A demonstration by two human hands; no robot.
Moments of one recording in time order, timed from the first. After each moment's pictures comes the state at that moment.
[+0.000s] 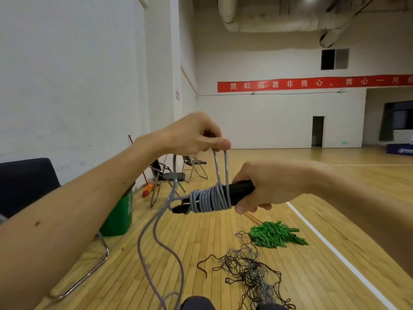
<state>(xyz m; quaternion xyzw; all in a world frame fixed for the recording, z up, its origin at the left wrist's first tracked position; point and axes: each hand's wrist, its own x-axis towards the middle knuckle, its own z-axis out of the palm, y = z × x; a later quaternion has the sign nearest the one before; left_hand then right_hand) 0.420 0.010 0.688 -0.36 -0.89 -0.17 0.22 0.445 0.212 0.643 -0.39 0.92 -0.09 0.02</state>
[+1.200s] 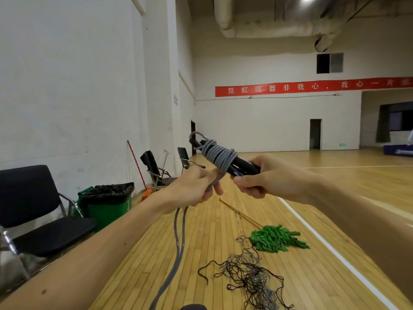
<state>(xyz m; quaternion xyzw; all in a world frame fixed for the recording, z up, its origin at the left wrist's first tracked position) 0.408 0.011 0.597 -0.21 -0.87 -0.42 0.11 0.419 0.224 0.621 -0.33 0.82 -0.46 0.02</state>
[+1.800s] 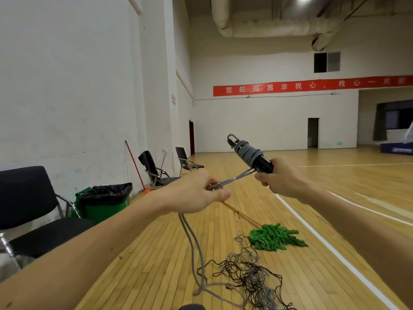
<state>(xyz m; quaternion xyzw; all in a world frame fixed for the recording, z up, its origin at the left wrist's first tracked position) 0.433 0.023 0.606 -0.22 -0.94 -0.23 0.08 0.362 0.251 0.597 -0.14 0.89 -0.40 -0.19</state>
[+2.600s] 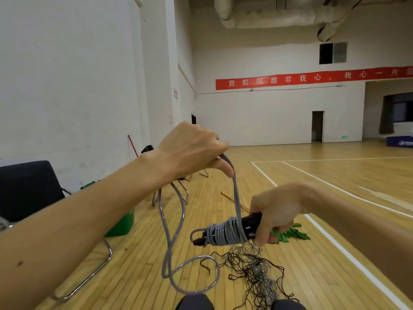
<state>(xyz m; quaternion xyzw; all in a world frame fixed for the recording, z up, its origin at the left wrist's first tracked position) 0.429 0.020 0.656 -0.34 -0.77 0.28 0.47 0.413 0.222 0.597 -0.24 0.93 -0.08 0.26</state>
